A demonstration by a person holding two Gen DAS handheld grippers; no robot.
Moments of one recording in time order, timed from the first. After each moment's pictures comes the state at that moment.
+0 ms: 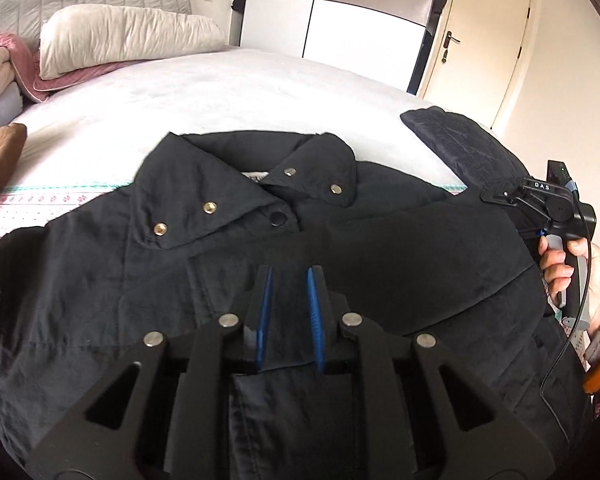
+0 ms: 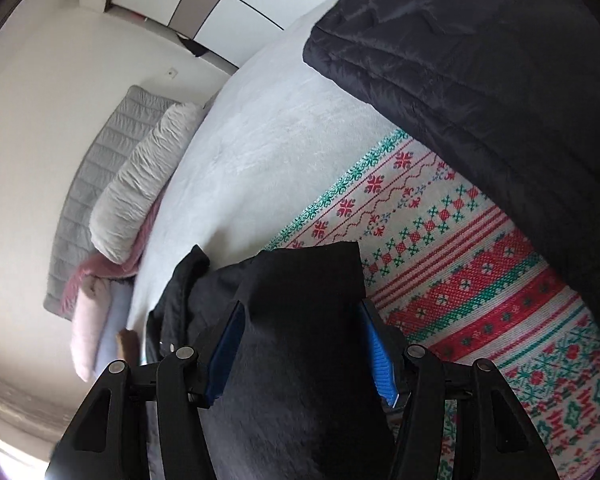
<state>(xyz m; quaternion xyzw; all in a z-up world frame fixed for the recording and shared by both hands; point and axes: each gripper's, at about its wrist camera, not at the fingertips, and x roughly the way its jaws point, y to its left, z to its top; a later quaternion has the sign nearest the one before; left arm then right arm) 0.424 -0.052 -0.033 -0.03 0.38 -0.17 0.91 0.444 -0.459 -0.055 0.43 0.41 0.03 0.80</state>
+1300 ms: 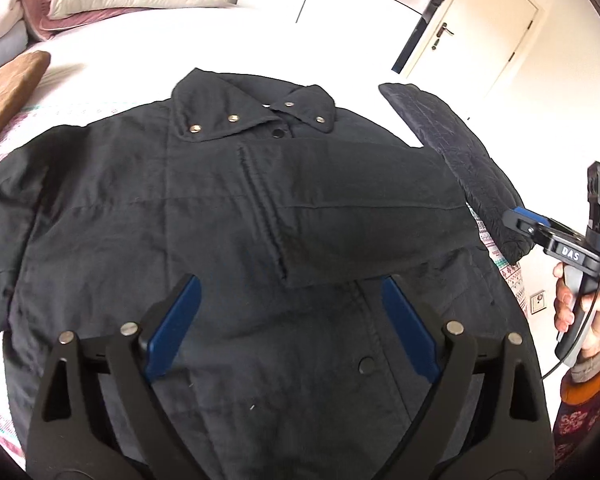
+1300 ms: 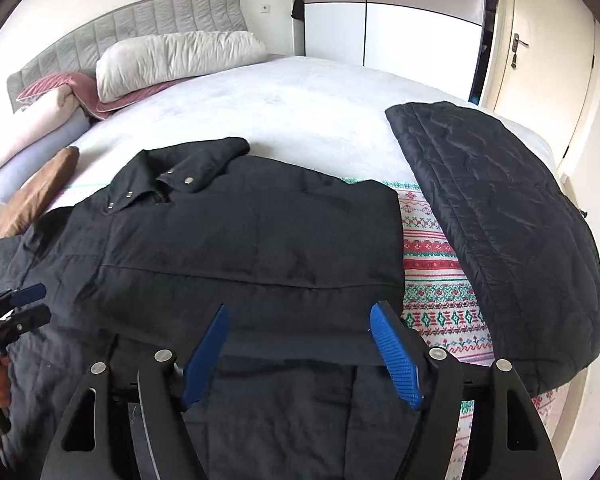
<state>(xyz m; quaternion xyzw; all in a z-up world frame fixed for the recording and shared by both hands) 0.314 0.019 -0.005 -0.09 0.45 -0.20 0.87 0.285 -0.287 0.056 0.00 0.42 -0.01 0.91</state>
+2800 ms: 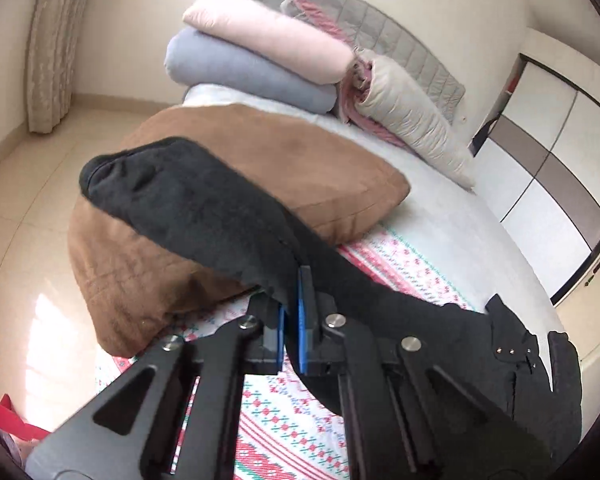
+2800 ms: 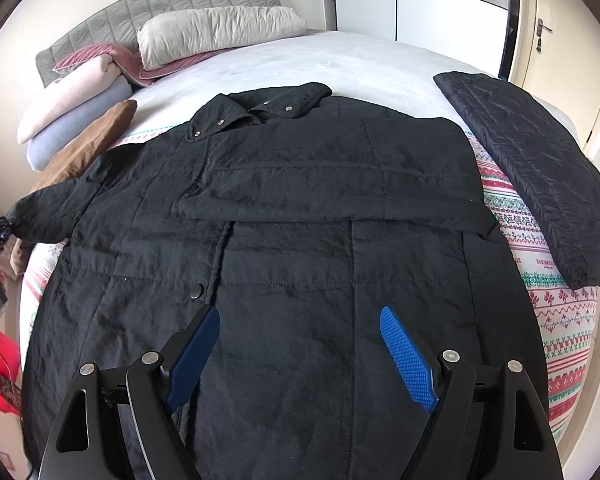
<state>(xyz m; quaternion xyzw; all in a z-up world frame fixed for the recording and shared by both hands) 0.253 0.351 0.006 -0.26 0.24 0.18 0.92 0.201 -0.200 0.022 0.01 0.47 0.03 0.88</state>
